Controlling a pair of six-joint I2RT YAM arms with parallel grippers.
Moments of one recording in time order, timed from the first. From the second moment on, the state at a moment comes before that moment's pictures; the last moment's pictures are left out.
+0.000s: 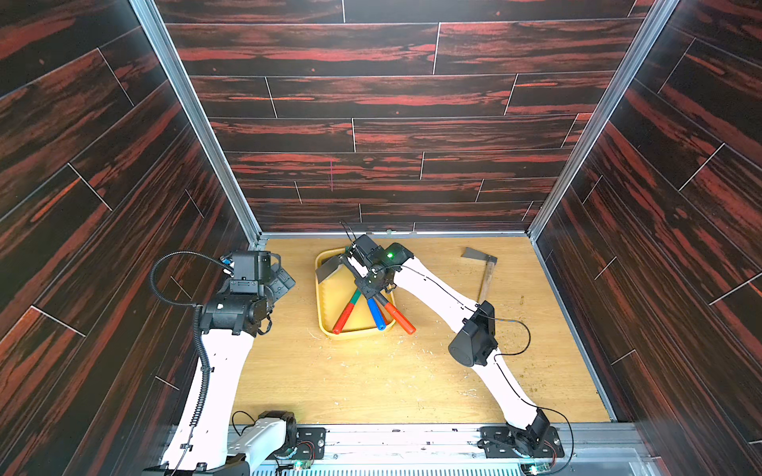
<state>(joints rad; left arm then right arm) -0.02 1.09 1.31 -1.00 -0.27 -0.72 0.88 2.44 2.56 -1.25 0.13 0.10</state>
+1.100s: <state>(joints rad) -0.02 1.09 1.32 -1.00 -0.27 -0.72 0.88 2.46 2.66 -1.20 0.14 0.10</state>
